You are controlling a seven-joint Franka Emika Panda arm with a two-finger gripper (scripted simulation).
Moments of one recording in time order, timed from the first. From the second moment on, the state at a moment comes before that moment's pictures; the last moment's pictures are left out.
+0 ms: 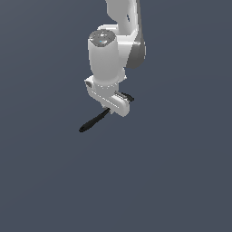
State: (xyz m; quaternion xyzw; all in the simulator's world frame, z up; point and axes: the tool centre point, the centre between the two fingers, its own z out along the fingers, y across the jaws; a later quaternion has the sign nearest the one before) arm -0.048 -0.035 0.210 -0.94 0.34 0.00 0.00
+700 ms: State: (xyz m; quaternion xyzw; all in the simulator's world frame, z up) arm -0.099 -0.049 0.325 -0.94 0.34 0.00 0.00
